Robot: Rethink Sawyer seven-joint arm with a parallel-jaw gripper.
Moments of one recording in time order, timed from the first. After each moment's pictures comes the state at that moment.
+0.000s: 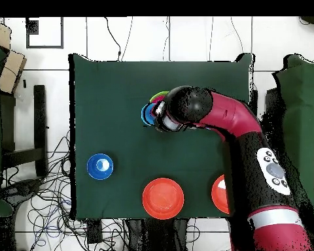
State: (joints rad) arm -0.54 -0.64 0.34 1.52 -0.09 0.92 2.15
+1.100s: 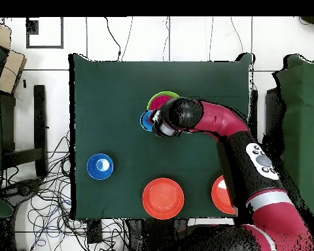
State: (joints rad) arm -0.60 -0.52 0.43 1.53 -0.21 0.83 2.15
